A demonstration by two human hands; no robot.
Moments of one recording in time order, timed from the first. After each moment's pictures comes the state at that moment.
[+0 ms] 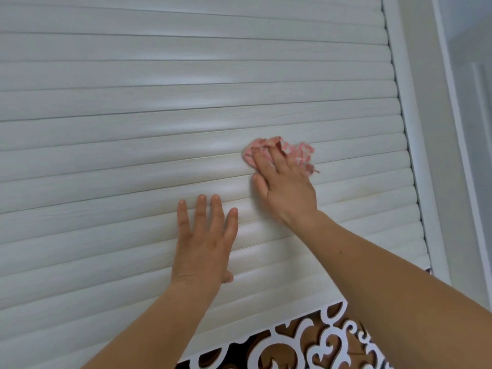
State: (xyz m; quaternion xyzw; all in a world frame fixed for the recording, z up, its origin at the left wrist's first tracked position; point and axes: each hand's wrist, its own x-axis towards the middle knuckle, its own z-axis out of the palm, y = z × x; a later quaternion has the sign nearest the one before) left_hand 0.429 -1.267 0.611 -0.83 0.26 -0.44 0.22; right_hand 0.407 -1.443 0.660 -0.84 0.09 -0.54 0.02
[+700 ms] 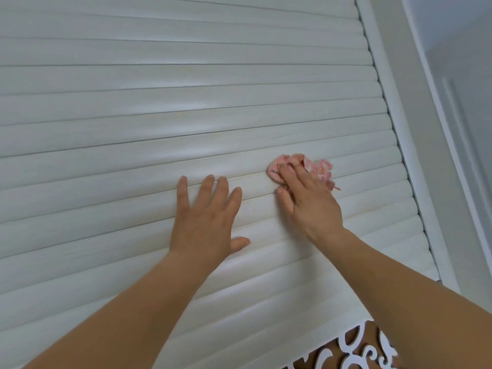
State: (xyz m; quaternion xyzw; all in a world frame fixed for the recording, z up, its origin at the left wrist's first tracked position) left_hand 0.458 -1.270 0.681 -0.73 0.33 -0.59 0.12; right_hand 0.402 -1.469 0.661 -0.79 0.14 -0.59 0.06
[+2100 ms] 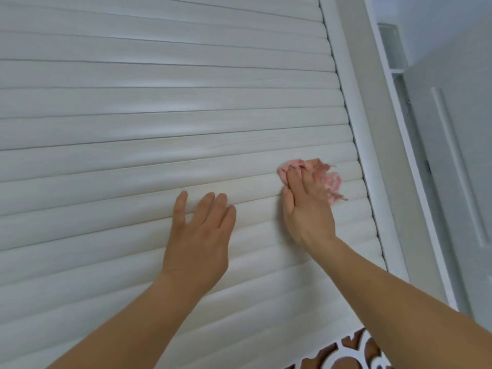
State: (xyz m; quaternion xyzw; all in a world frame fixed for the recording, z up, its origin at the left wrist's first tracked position) left_hand 0.432 -1.387 0.658 -0.67 0.36 -0.65 0.05; right_hand 0.376 -1.587 0.661 -0.78 0.16 -0.60 0.14
